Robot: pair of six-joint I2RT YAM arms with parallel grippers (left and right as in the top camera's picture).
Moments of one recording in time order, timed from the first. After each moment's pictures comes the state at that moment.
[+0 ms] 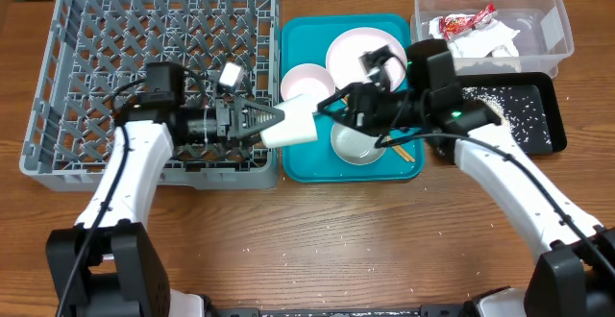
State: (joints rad) left arm 0.08 1.64 1.15 -0.78 1.44 -0.15; right arm 0.33 1.59 1.16 -0.30 -0.92 0.71
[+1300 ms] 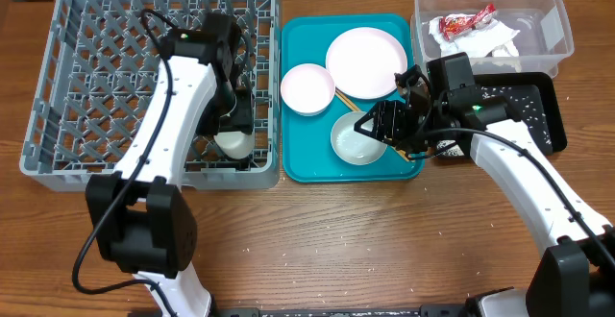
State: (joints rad) left arm -0.17 1.92 1.71 -1.38 -0.01 -0.25; right arm 0.24 1.59 1.16 -0.68 -0.67 0.47
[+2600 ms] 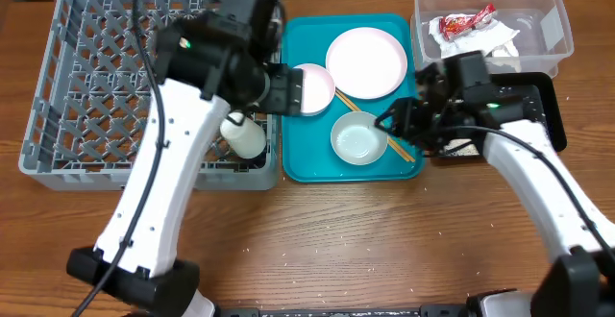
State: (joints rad) left arm -0.40 1.75 2.04 -1.50 0.04 -0.29; right arm 0.16 1.53 1.18 -0.76 -0.56 0.46
